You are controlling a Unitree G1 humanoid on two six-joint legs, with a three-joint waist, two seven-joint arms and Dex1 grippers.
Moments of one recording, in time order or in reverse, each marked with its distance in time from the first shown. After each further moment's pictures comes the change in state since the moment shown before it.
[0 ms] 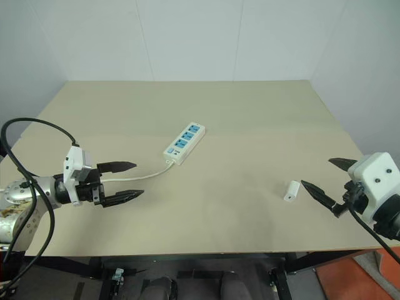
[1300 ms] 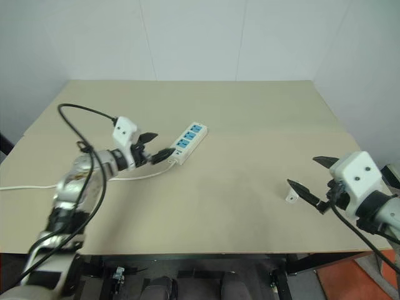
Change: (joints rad) left arm -0.466 -0.412 -0.181 0.416 0.286 0.054 0.489; right arm -0.060 0.001 0.132 -0.024 -0.011 -0.007 -0.042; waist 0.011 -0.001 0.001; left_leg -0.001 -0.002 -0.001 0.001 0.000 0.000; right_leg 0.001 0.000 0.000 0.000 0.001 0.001
